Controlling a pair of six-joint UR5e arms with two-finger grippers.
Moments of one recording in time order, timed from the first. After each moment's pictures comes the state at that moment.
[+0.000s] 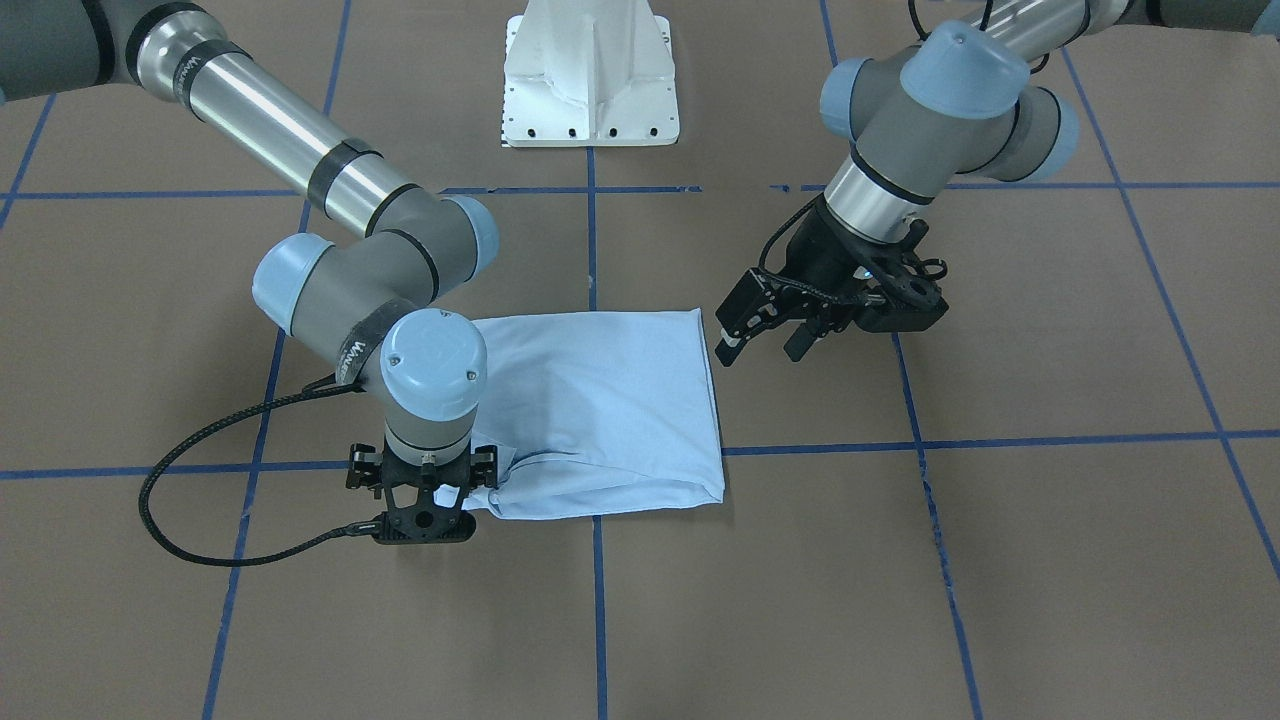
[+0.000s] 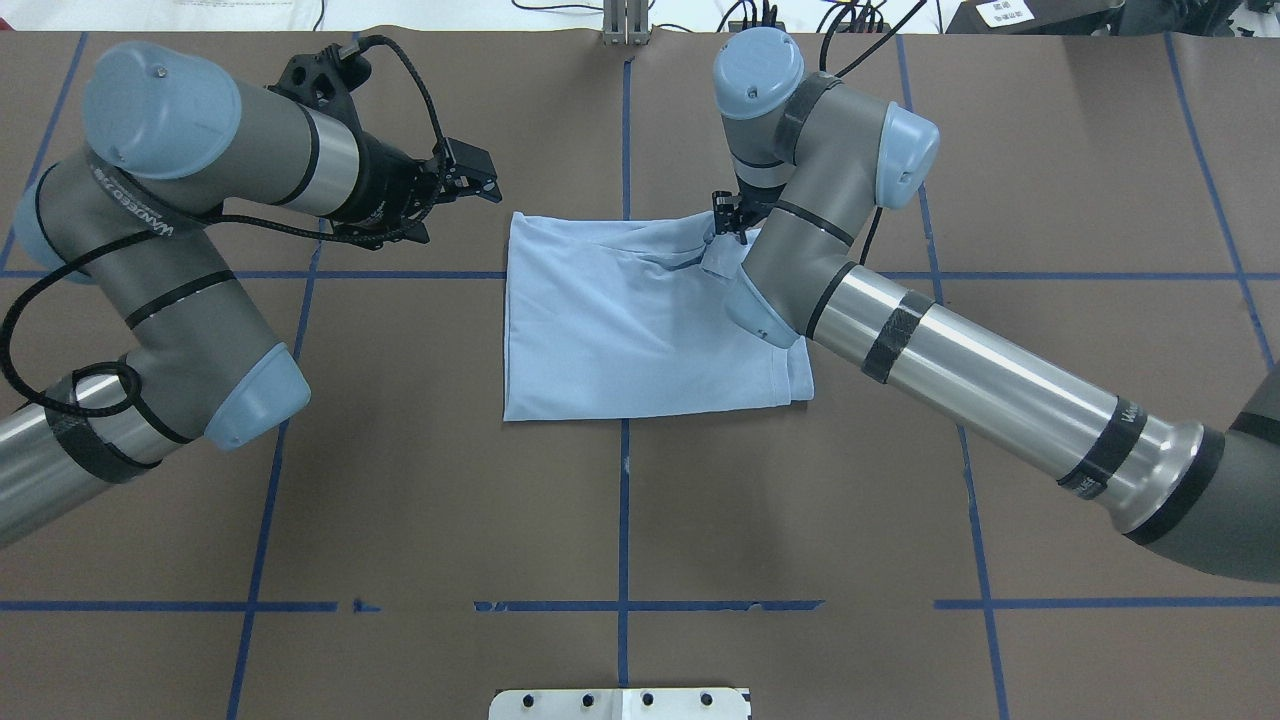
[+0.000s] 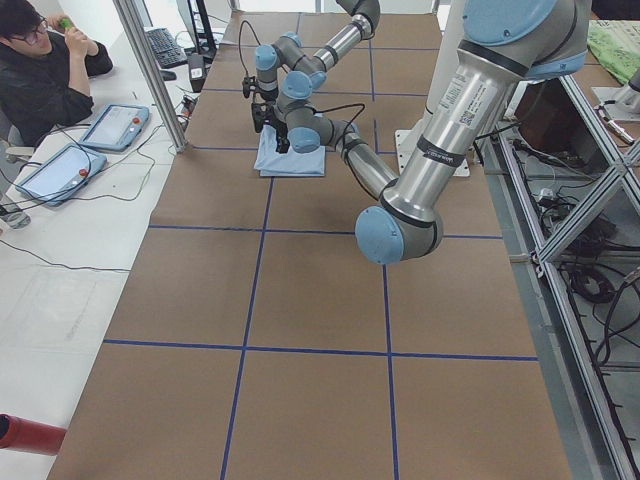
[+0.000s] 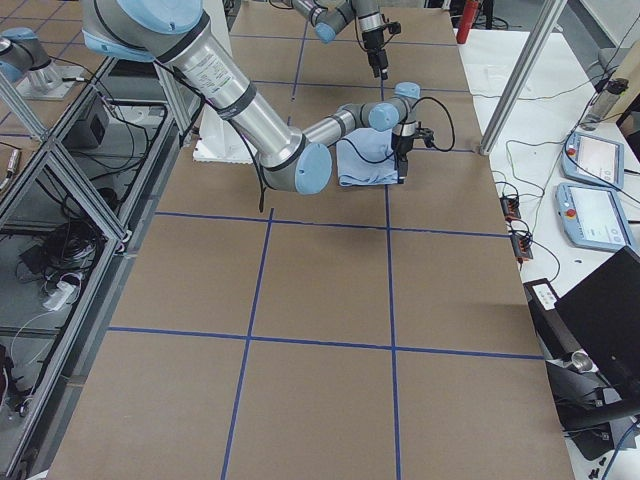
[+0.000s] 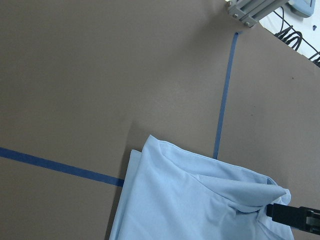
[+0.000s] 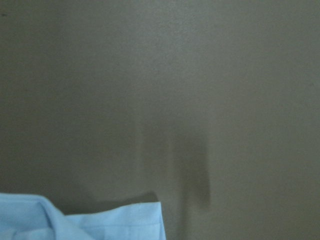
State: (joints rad) left arm -0.78 -2.10 -1.70 -2.11 -1.95 -1.53; right arm 0.76 -0.66 1.07 -1.56 1.85 0.86
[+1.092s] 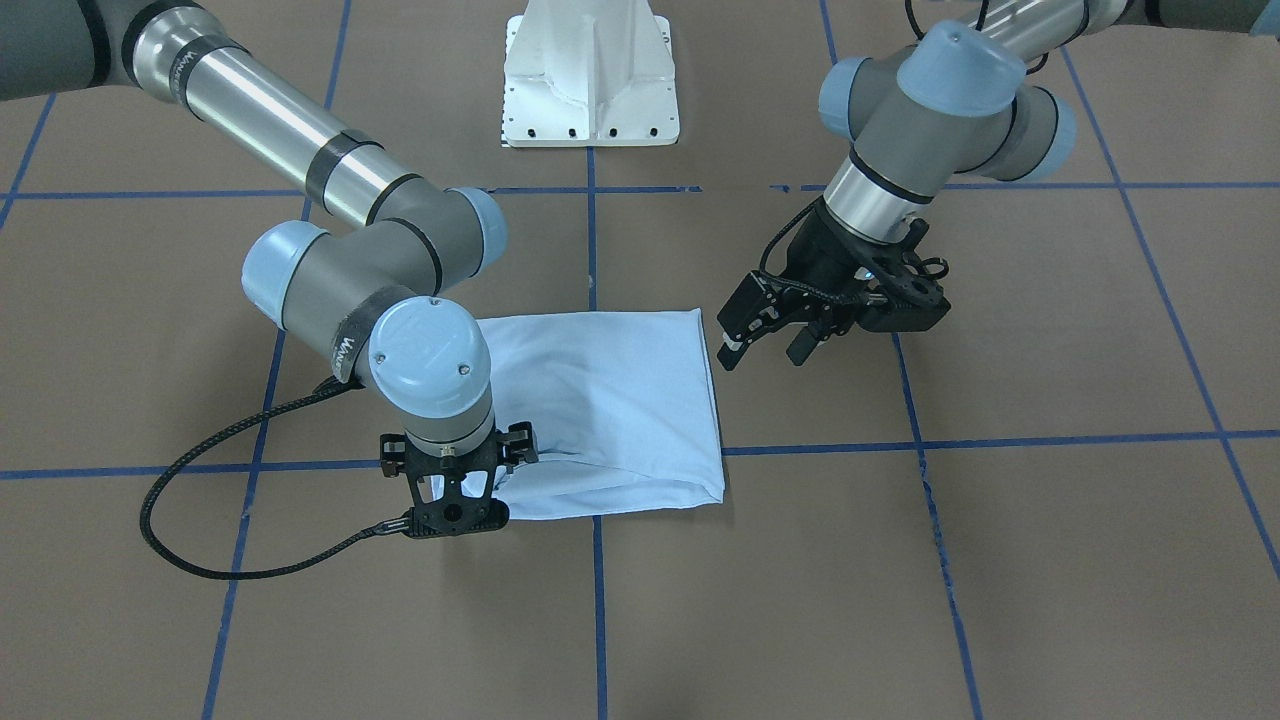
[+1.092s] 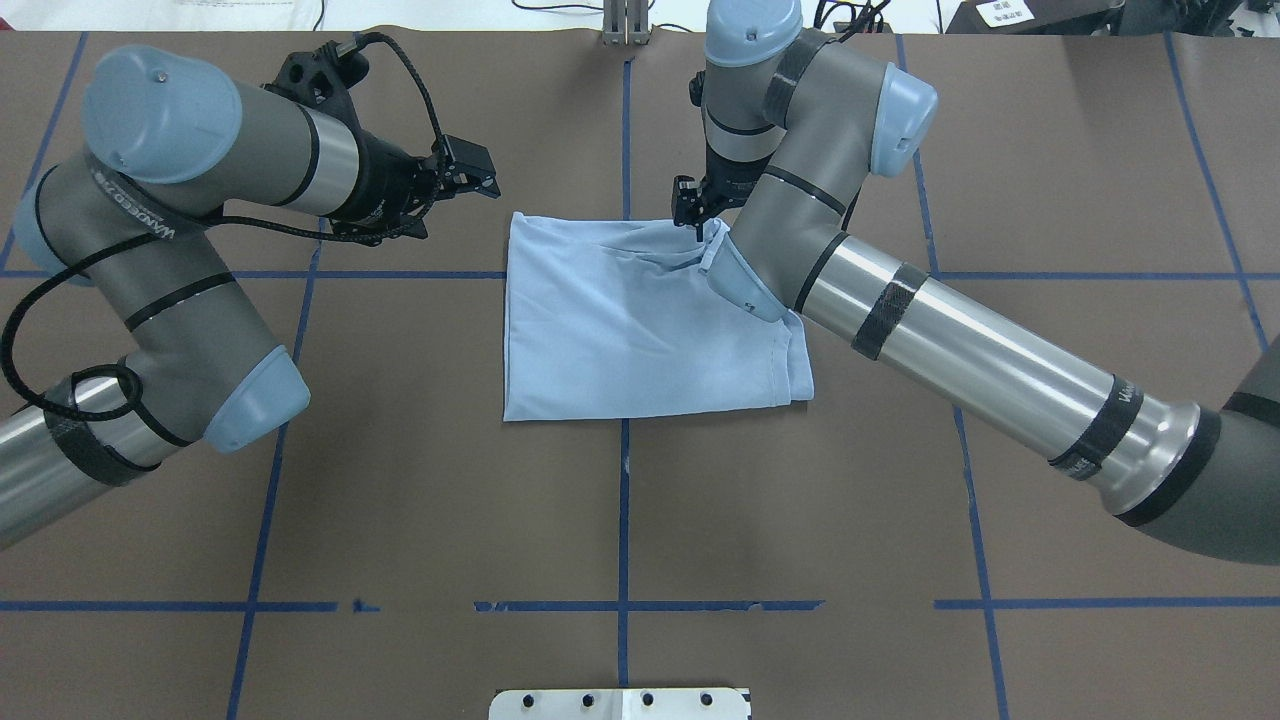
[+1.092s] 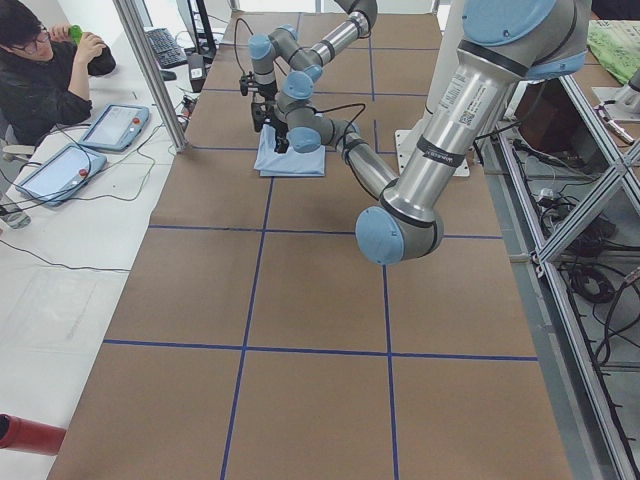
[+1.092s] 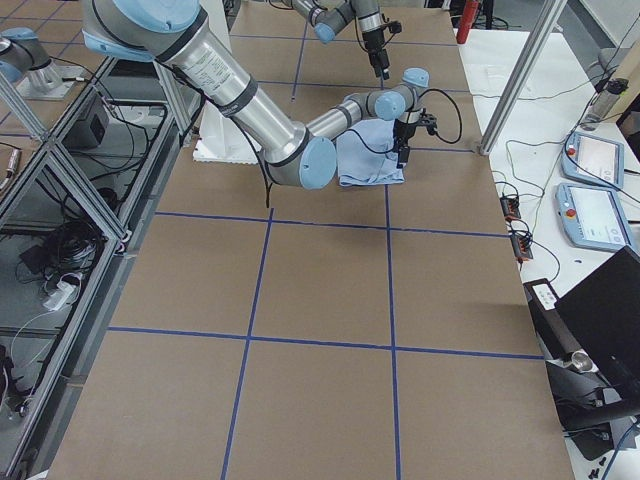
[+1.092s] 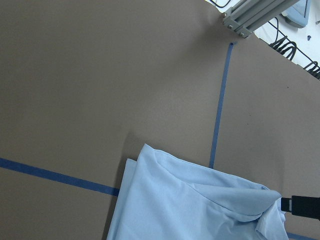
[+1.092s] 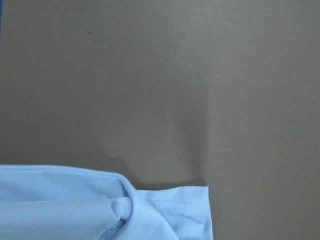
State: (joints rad) left arm -0.78 -2.10 -1.71 -2.10 -1.93 -1.53; right arm 0.77 -0.62 1.10 -1.55 2.05 0.83
